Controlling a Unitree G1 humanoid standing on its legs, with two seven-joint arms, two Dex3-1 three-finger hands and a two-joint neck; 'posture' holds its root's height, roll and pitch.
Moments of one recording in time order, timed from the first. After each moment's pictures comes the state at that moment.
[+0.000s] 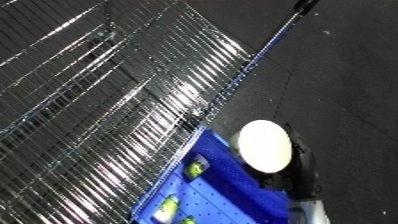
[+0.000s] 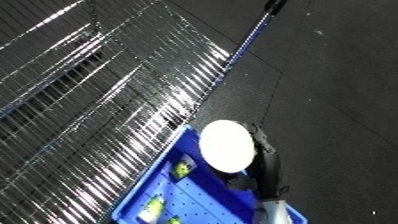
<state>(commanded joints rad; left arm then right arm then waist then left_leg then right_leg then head) -0.17 0.35 -0.12 0.18 -0.76 -0.33 -0.03 -0.07 -0.52 -0.15 0.05 0.48 -0.58 -0.29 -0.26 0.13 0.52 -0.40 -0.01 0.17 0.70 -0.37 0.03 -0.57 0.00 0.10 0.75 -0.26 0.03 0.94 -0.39</state>
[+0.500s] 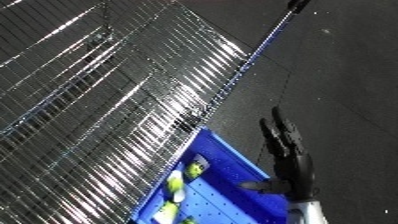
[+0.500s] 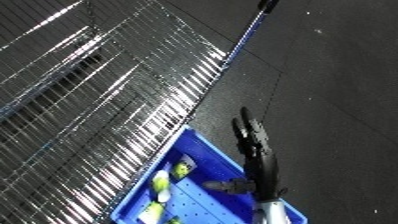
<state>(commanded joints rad) -0.17 0.34 -0.12 0.18 -0.77 -0.33 -0.03 -0.07 -0.51 -0.14 0.04 0.47 -0.56 -0.29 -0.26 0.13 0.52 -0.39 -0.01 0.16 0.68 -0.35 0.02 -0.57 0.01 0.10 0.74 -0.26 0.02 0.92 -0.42</state>
